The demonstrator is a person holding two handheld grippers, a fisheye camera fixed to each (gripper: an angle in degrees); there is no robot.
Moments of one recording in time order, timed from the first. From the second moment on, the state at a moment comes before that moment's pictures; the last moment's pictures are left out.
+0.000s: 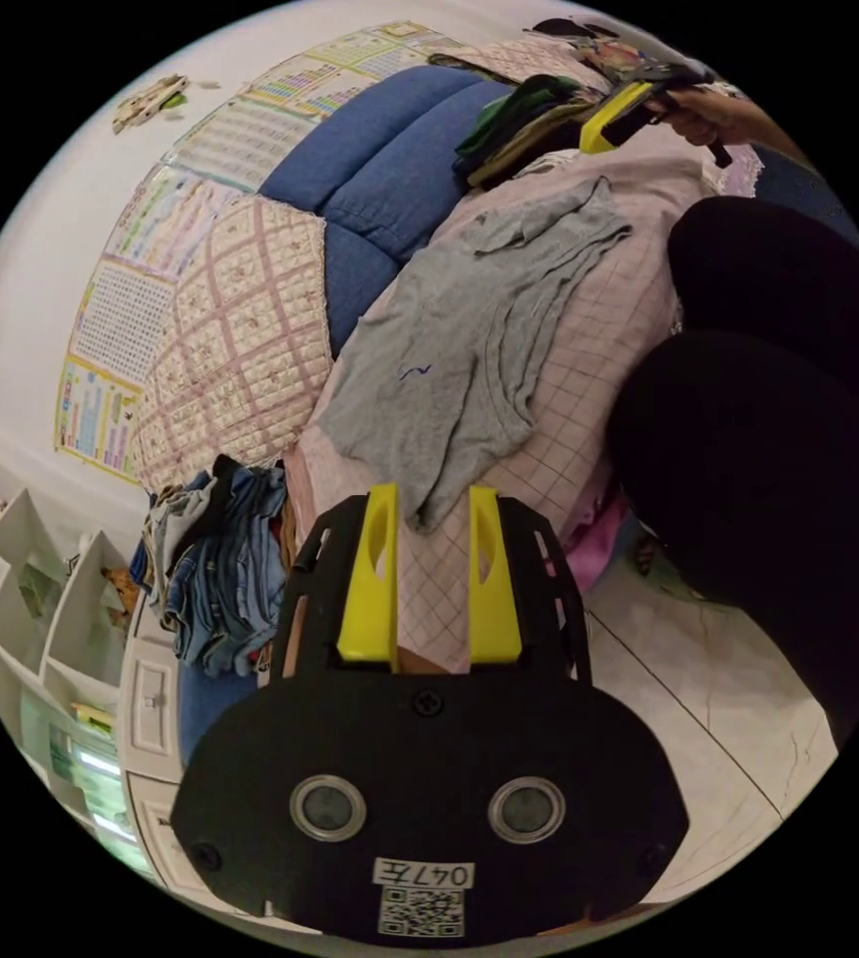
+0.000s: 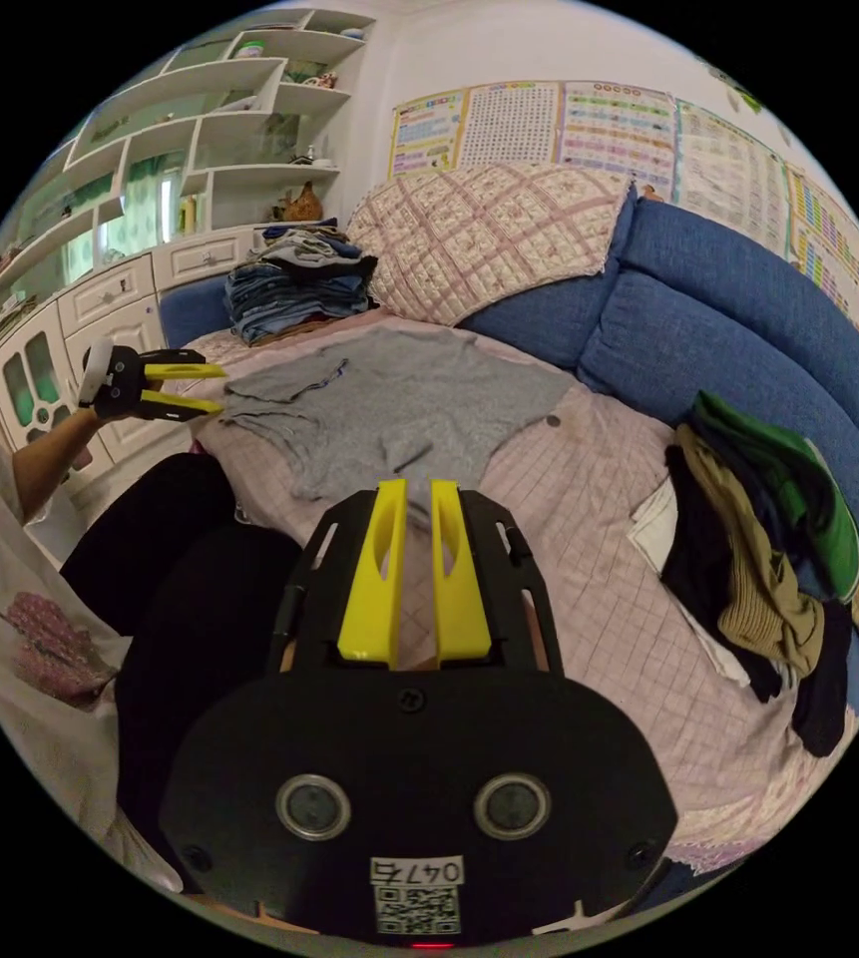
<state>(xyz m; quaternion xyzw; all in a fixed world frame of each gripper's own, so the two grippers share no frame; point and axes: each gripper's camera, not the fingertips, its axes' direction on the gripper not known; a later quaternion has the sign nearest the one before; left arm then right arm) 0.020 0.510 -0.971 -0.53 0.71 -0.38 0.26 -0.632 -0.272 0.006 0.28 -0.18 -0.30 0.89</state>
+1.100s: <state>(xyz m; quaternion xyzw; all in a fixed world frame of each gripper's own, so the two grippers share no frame) -0.177 0.510 -0.949 -0.54 0.70 -0.37 0.28 -0.787 -0.252 0.042 0.30 0.14 -0.57 0.75</state>
